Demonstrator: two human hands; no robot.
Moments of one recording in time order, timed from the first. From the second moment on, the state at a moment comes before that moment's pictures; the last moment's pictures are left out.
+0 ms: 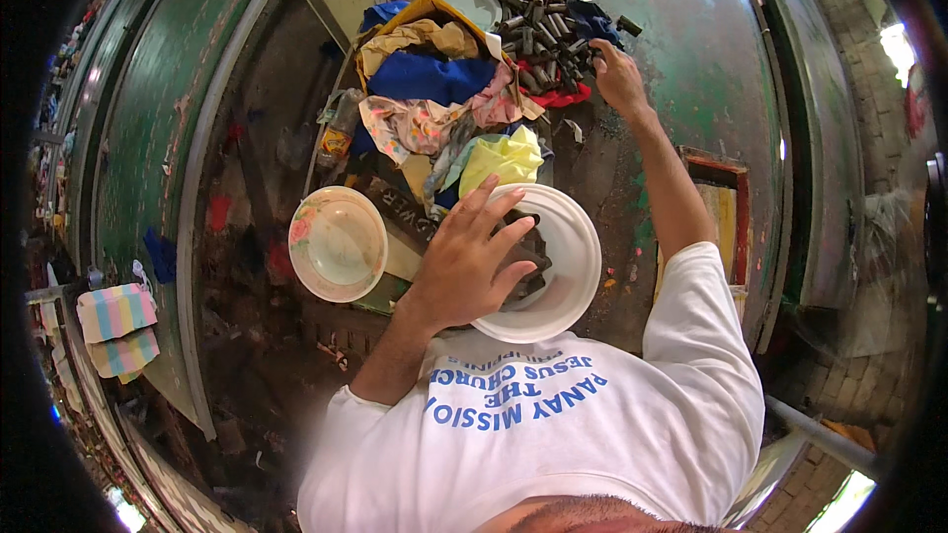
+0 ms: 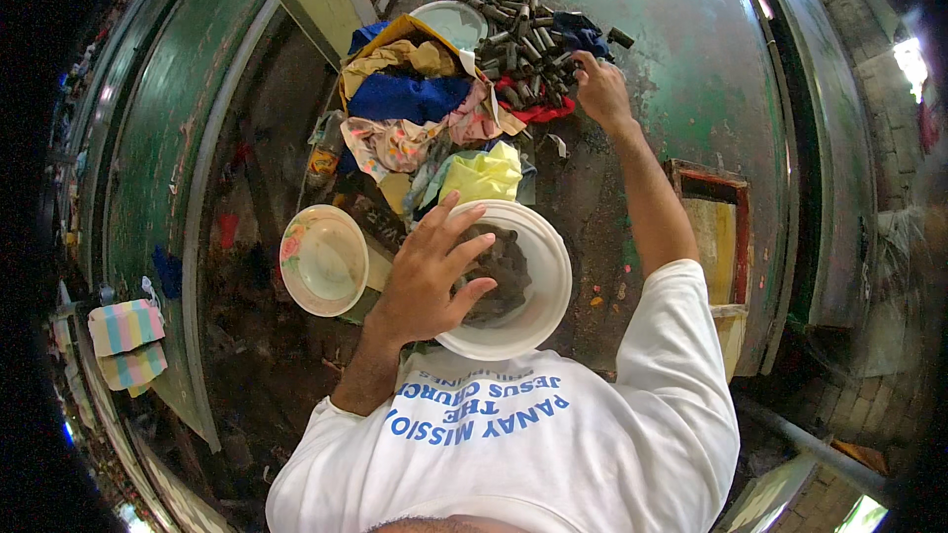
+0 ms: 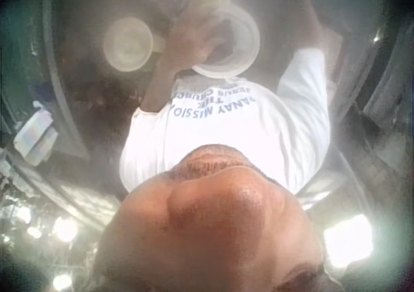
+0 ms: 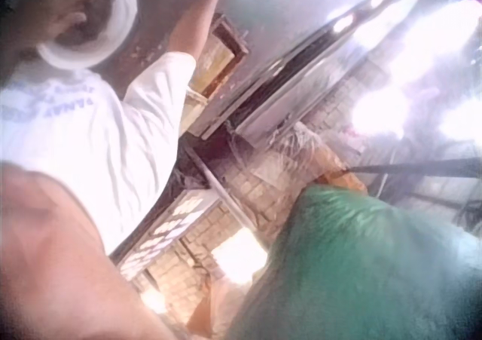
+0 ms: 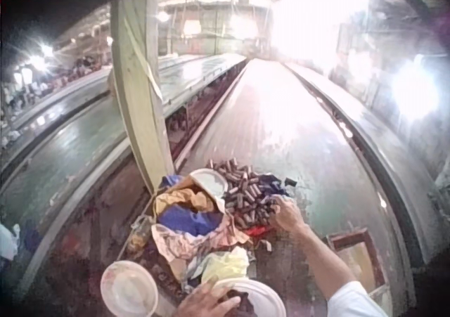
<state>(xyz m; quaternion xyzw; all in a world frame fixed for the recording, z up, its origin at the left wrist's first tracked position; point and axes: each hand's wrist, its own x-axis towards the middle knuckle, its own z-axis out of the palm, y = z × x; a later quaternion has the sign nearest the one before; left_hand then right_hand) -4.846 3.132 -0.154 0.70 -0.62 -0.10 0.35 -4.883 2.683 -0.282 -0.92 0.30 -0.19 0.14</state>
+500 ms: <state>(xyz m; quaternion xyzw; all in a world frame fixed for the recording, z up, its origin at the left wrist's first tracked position) -4.850 3.133 -0.153 0.71 -0.61 -0.09 0.34 -4.789 2.777 -0.296 -0.91 0.39 0.05 0.10</state>
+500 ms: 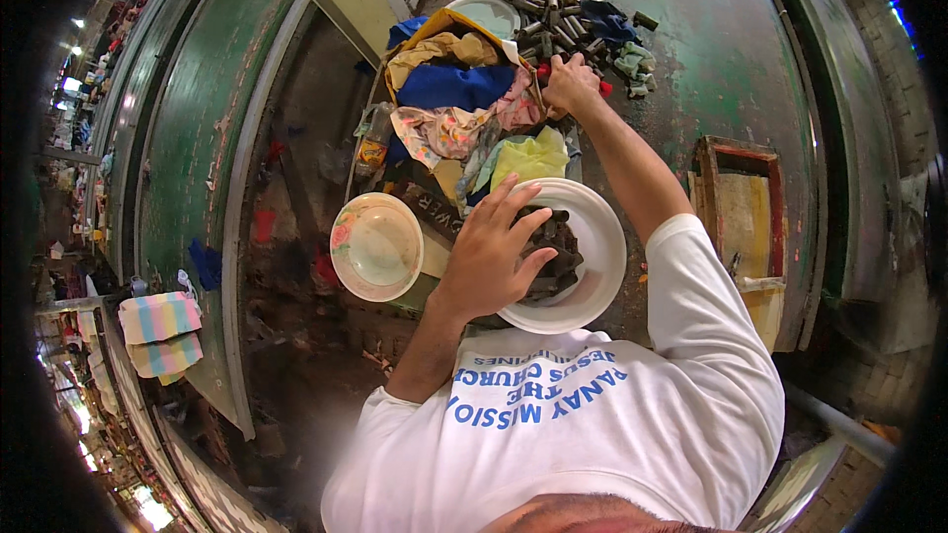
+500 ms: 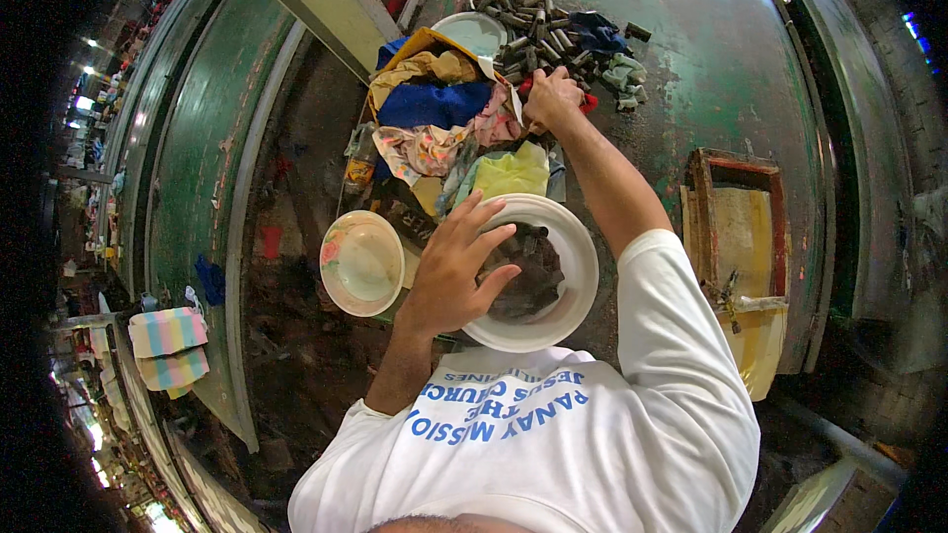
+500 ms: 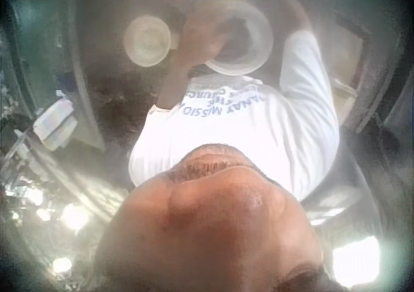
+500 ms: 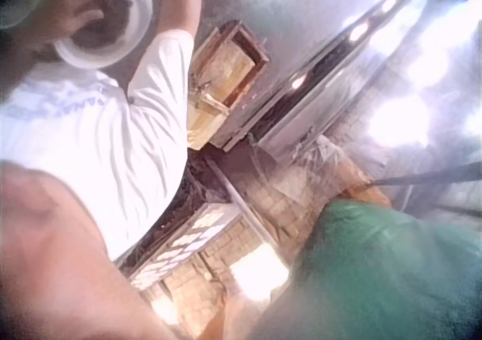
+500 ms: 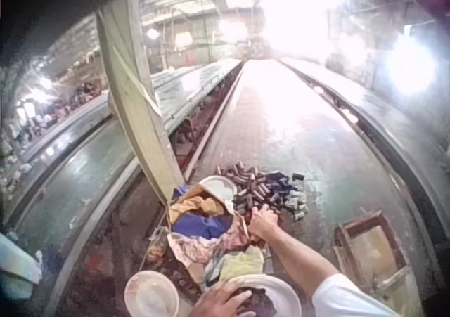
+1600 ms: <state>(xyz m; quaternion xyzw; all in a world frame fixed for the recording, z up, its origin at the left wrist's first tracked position) -4.850 3.137 -0.160 0.70 -0.62 -0.06 0.35 -4.826 2.763 -0.292 -0.93 0.31 0.01 0.17</state>
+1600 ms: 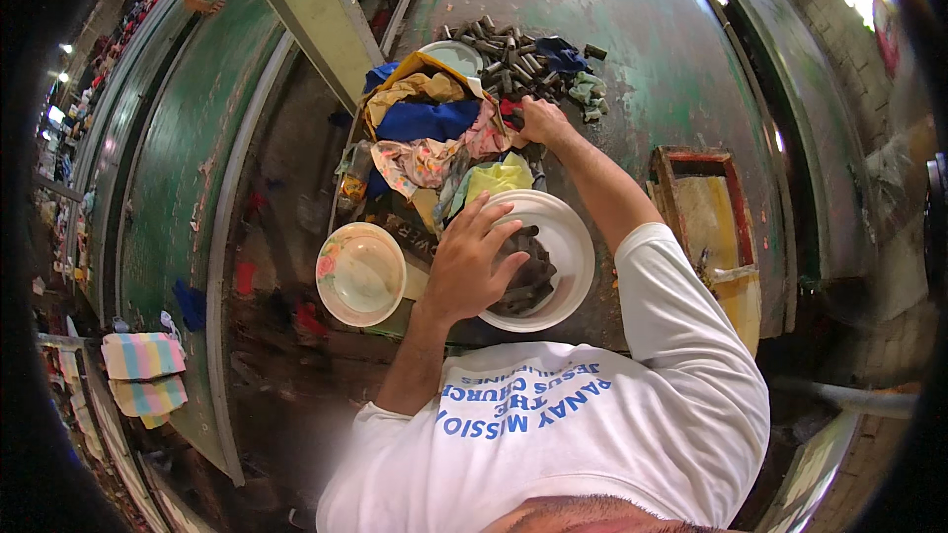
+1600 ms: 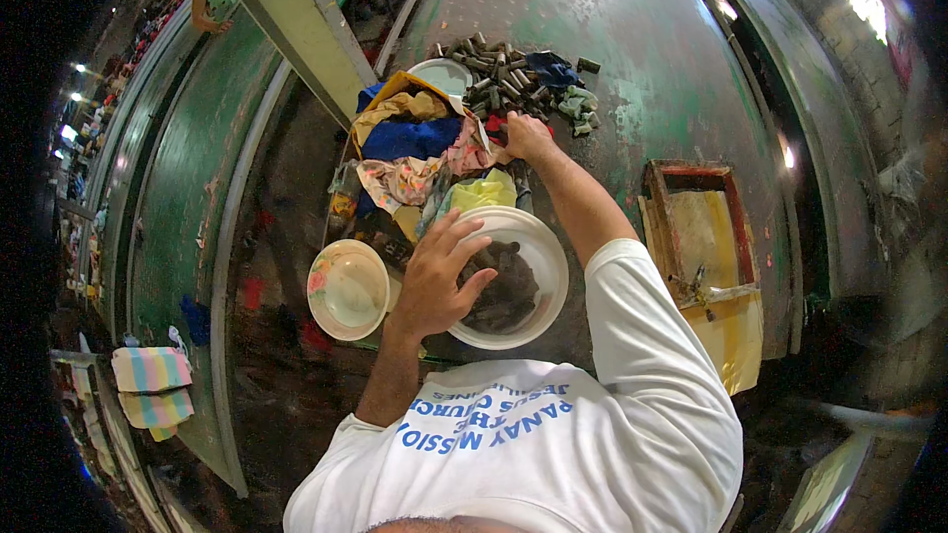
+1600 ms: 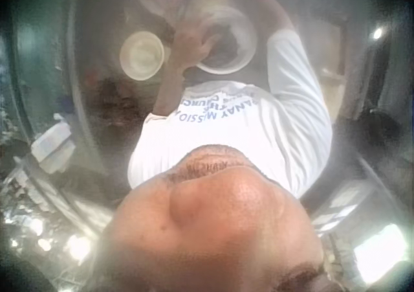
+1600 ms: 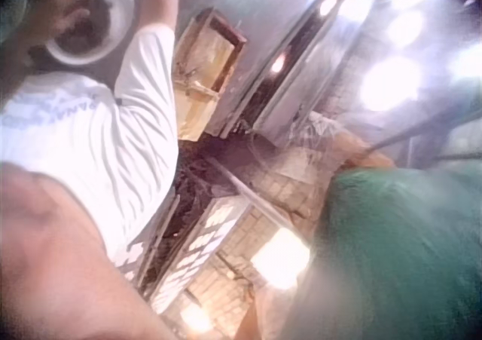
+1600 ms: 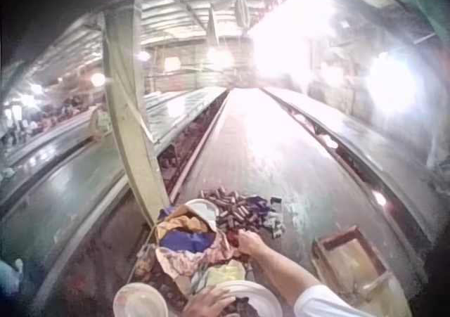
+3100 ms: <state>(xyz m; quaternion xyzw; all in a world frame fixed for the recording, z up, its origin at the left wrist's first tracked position) -4.841 3.132 -0.167 0.68 -0.57 -0.11 0.44 -4.839 2.716 -0.321 -0.91 0.36 -0.18 0.10</state>
